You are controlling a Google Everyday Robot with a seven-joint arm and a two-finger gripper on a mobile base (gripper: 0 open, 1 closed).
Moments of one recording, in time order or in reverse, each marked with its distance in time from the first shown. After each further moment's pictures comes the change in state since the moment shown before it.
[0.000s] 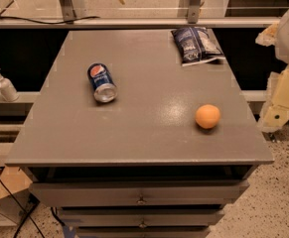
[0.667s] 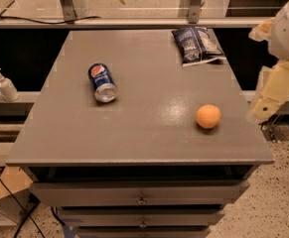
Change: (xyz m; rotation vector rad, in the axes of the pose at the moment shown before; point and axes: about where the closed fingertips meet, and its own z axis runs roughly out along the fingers) arm -0.012 -0.017 0.008 0.026 -0.090 0.001
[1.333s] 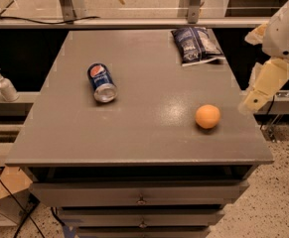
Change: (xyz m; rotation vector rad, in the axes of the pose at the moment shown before) arm 0.005 -0.025 0.027 -0.037 -0.074 0.074
